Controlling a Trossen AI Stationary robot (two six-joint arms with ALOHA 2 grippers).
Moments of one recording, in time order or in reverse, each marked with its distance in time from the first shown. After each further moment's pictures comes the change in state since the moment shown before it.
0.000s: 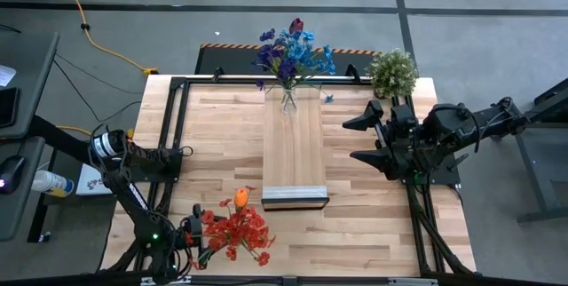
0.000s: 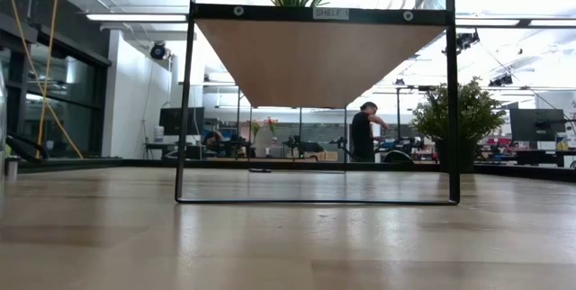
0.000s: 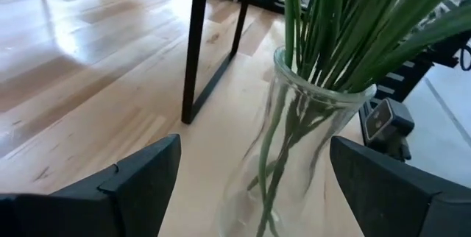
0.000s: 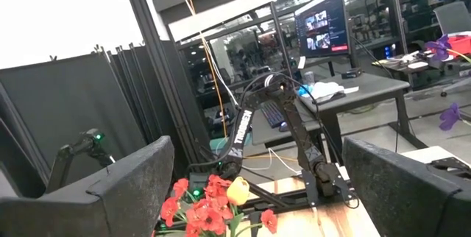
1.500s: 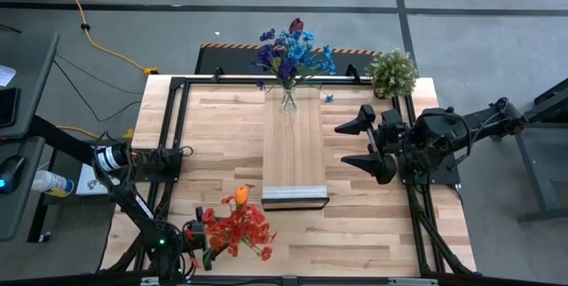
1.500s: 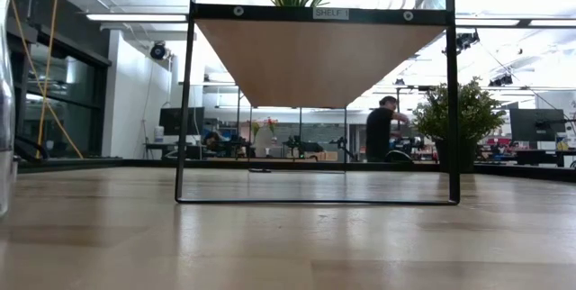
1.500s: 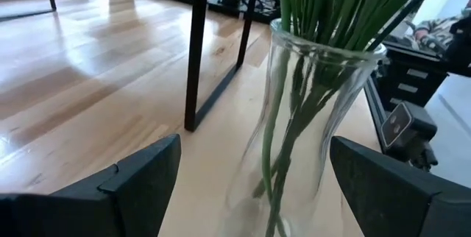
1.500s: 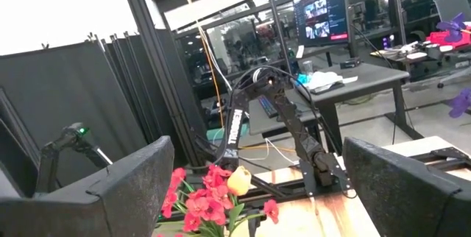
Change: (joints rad) left arm 0.005 0.125 -0.001 0.129 -0.098 0.034; right arm 0.000 0.053 0.000 0.012 0.000 0.003
